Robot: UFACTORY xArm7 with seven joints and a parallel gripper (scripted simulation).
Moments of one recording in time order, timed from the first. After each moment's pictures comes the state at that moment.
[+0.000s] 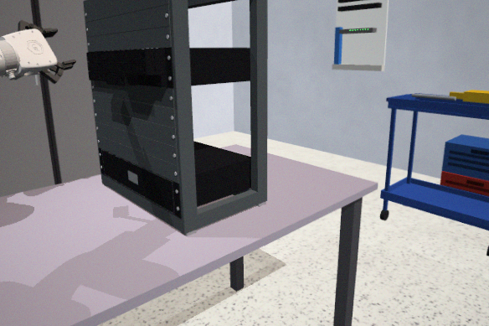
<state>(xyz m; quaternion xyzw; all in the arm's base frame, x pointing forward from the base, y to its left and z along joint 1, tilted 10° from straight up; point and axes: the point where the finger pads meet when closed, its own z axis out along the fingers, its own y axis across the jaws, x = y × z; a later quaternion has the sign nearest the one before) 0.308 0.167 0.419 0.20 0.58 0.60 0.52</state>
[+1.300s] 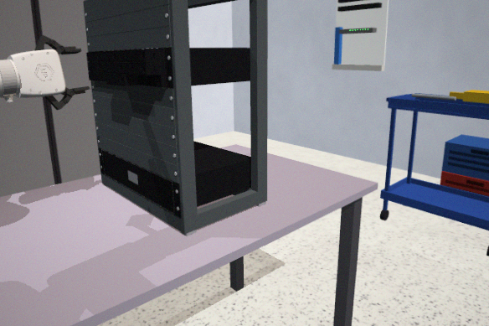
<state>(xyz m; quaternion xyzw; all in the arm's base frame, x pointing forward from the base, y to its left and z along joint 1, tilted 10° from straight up) 0.332 0.074 0.351 0.40 0.52 0.59 0.47</state>
